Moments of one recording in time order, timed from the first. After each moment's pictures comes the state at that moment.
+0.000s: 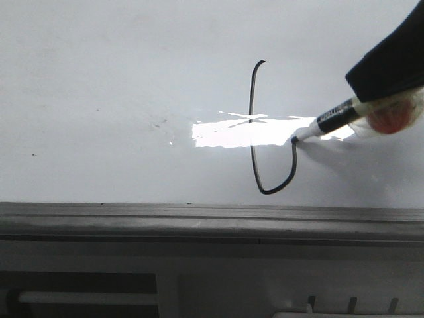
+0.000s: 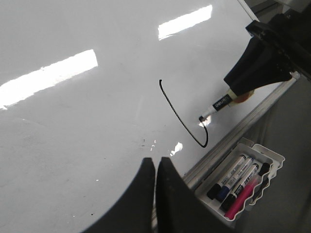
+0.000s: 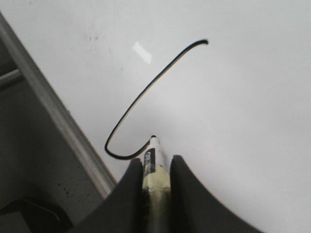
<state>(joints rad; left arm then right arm) -0.58 0.37 -0.46 -0.62 0.45 0.69 0.51 0.93 -0.66 0.33 0.45 -0.62</state>
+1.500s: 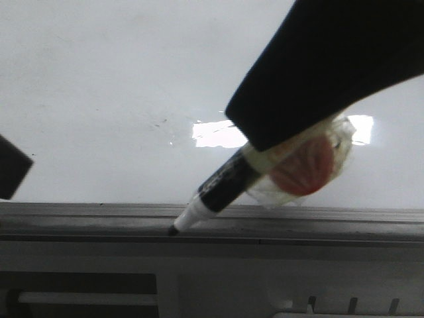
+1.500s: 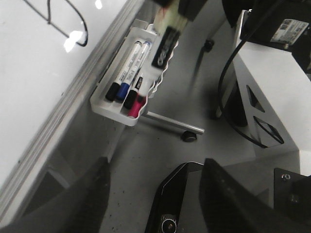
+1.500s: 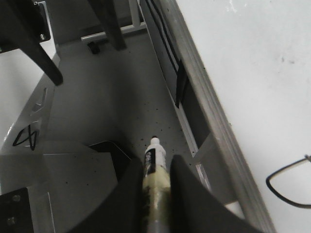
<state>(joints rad) -0.58 0.88 -0.54 -0.95 0.80 1.22 0.86 1.09 -0.86 0.41 0.69 -0.62</state>
